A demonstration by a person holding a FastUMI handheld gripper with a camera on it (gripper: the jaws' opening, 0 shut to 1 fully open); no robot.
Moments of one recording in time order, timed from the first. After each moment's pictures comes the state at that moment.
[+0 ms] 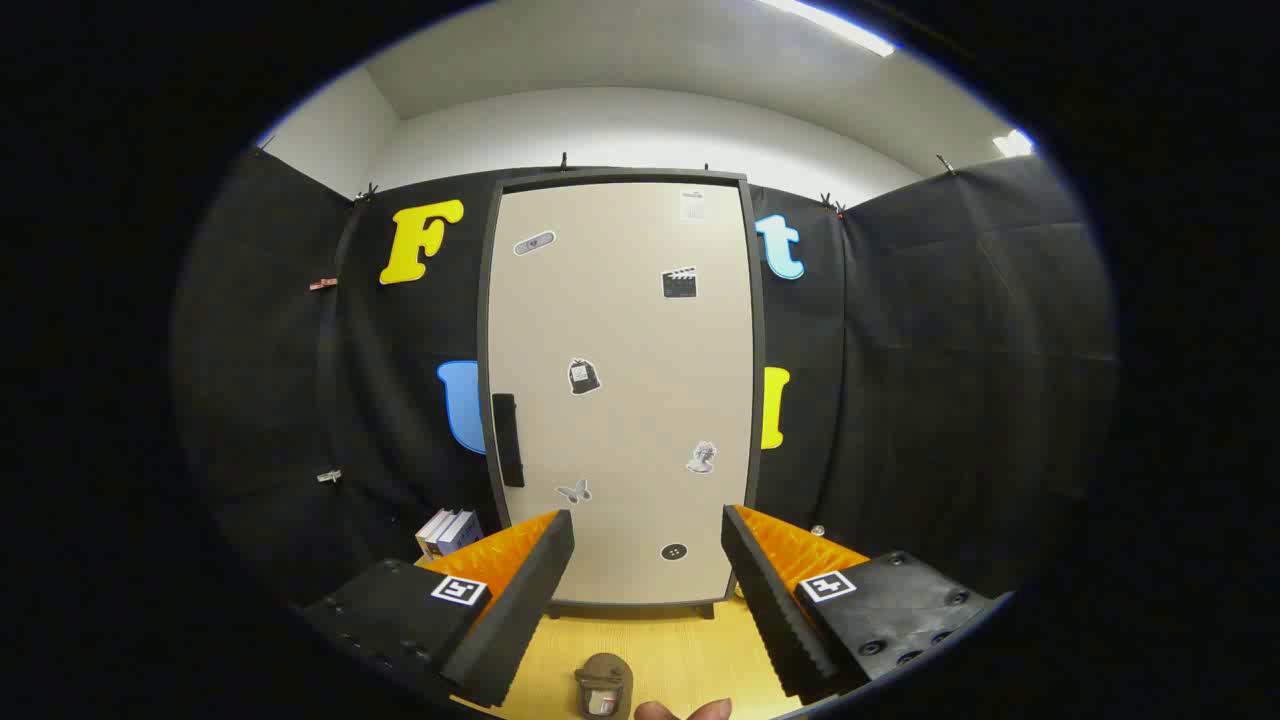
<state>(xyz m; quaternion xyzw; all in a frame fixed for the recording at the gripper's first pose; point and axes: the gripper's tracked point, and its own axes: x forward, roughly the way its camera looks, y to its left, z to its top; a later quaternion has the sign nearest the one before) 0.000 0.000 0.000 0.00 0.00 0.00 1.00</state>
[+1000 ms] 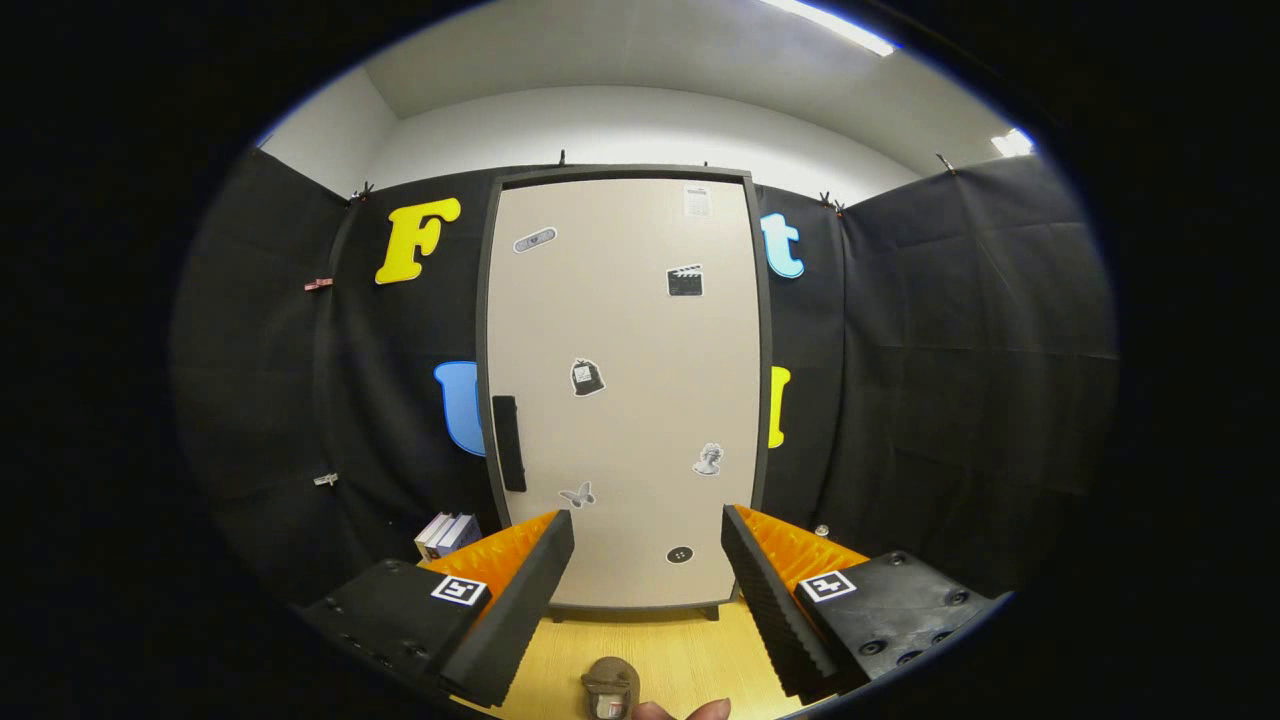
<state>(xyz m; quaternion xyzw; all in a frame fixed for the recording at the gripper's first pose) 0.015 0.018 0.002 0.00 0.00 0.00 1.00</state>
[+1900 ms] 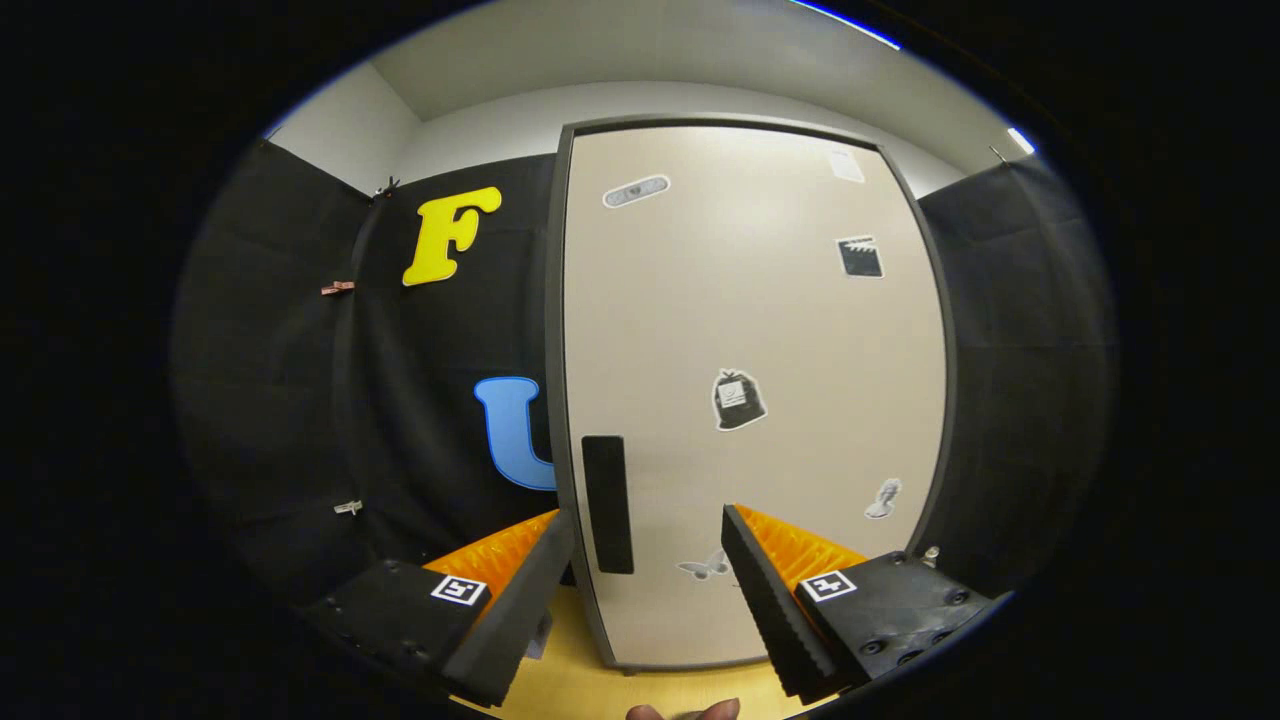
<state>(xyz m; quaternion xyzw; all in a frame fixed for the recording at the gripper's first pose) 0.173 0.158 -0.006 0.02 -0.02 0.06 1.00</state>
